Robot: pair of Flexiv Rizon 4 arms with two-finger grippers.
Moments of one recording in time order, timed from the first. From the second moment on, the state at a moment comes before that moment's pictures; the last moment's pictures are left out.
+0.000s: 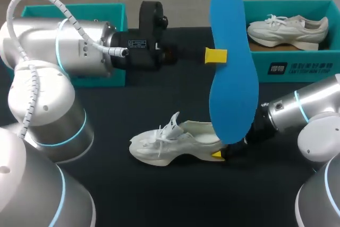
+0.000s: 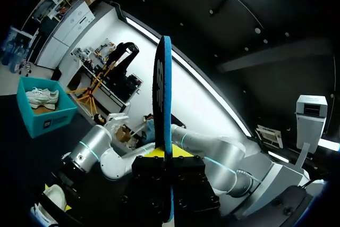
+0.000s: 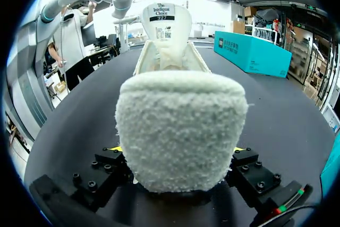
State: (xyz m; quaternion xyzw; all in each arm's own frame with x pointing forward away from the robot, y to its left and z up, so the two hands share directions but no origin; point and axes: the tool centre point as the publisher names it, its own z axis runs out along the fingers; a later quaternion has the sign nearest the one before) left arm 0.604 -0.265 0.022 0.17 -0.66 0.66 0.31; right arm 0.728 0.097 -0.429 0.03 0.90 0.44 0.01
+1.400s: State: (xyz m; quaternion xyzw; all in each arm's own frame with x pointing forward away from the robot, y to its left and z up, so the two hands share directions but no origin) left arm 0.586 -0.233 0.033 0.12 -0.68 0.64 0.34; right arm 0.728 0.097 -0.429 0.03 0.90 0.44 0.01
